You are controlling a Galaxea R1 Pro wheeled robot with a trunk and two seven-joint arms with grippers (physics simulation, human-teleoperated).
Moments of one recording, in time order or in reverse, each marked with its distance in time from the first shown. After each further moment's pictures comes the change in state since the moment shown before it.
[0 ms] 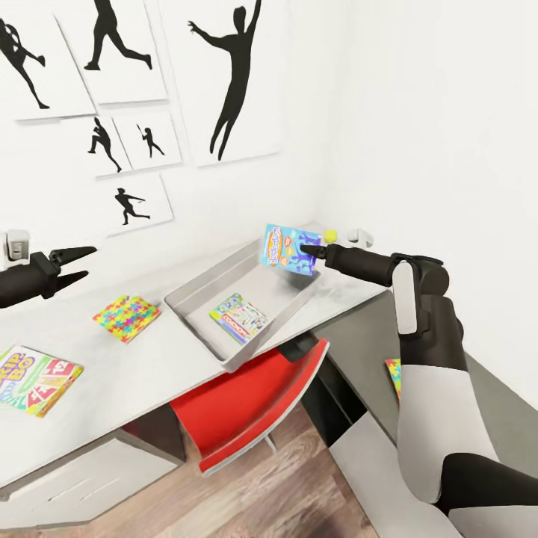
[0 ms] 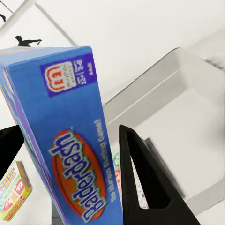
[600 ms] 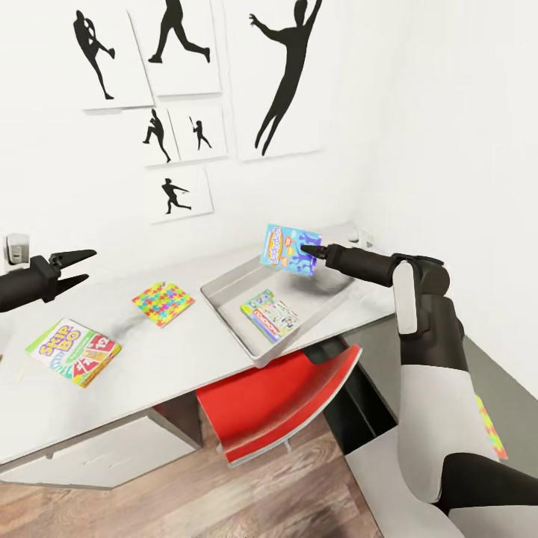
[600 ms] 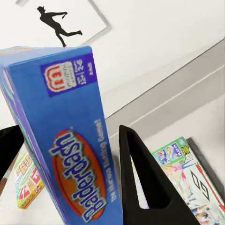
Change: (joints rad) left arm 0.019 -0.007 0.013 0.000 0.005 -0.001 -0.001; right arm 0.000 -0.001 -0.002 0.001 0.000 0.000 0.000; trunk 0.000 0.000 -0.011
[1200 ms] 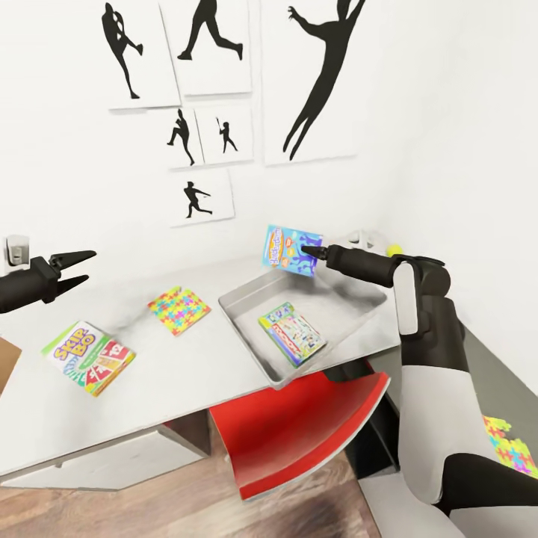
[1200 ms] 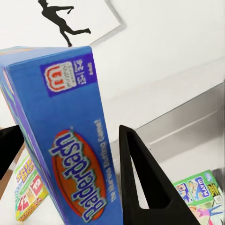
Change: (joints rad) left arm 0.006 -0.001 0.002 -0.001 -0.001 -0.002 -0.004; right arm 0.003 -0.004 0.000 -0.001 0.002 0.000 0.001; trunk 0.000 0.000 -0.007
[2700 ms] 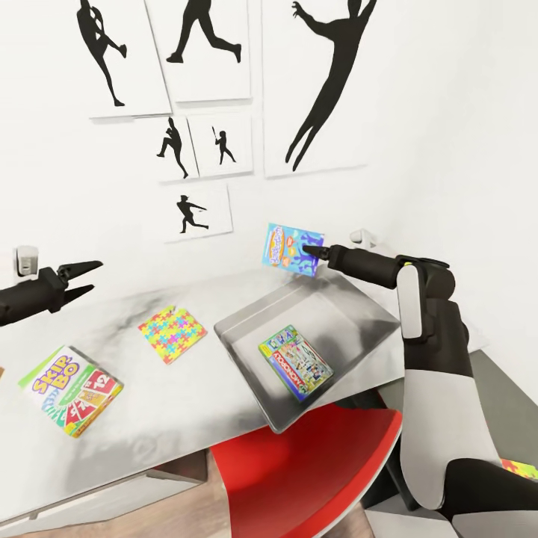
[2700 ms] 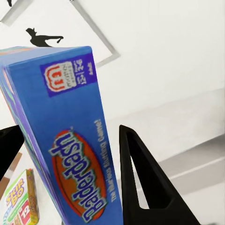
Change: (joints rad) left arm 0.046 -0.019 0.001 -0.014 -0.011 -0.008 0.001; right arm 0.018 -0.007 0.005 -0.040 -0.019 0.002 0.007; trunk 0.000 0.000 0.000
